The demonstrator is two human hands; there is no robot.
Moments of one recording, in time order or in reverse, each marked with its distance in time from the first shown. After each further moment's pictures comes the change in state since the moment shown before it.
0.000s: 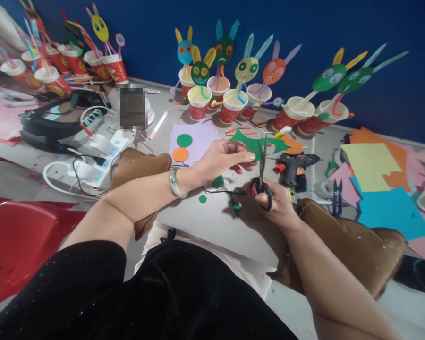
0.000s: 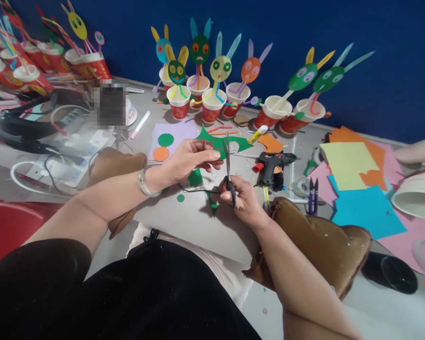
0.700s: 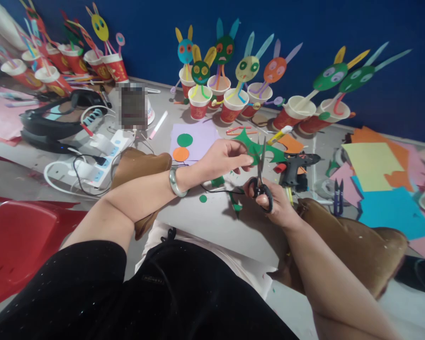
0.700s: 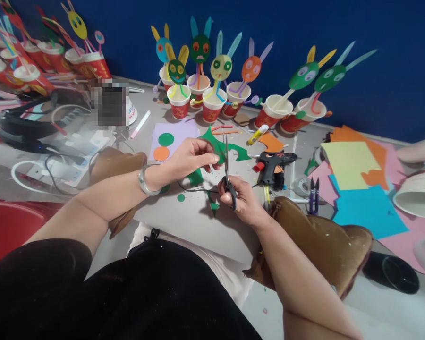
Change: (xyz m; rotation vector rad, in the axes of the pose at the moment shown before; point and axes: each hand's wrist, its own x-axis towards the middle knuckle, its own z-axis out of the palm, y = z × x) left_hand 0.002 0.003 -0.003 0.175 -0.047 0.089; right_hand 0.001 -0.004 -0.002 0.038 -0.095 -0.066
